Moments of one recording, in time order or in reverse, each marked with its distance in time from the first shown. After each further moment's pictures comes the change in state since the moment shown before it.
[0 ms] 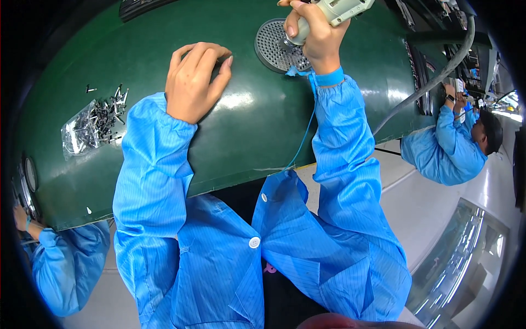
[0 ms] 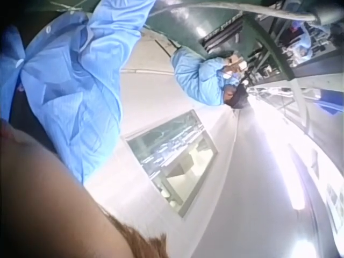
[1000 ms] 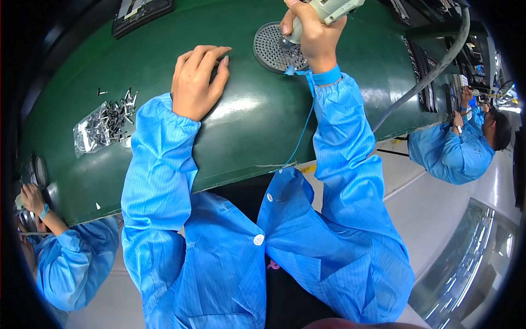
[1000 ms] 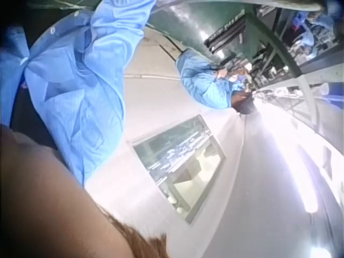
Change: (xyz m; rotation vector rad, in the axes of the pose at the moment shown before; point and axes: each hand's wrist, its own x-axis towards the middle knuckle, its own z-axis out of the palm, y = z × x) left_hand -0.001 -0.003 0.001 0.048 -0.008 -0.052; right_hand -0.002 -0.008 0.009 0.022 0.099 -0.008
